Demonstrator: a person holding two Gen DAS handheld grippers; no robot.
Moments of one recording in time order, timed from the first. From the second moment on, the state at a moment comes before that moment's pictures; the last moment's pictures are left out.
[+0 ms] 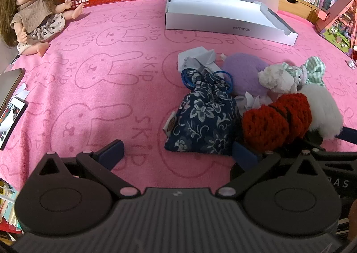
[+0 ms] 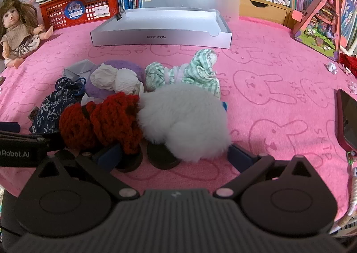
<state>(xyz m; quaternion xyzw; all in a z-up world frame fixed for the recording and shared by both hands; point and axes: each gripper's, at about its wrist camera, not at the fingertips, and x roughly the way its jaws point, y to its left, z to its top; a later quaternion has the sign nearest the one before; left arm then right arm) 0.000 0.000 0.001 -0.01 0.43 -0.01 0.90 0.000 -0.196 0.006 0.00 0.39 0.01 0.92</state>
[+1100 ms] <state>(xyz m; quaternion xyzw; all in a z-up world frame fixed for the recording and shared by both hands) -0.029 -0.007 0.026 0.02 0.34 -0.07 0.94 -0.015 -0.206 0.033 -0.01 0.33 0.02 0.94</state>
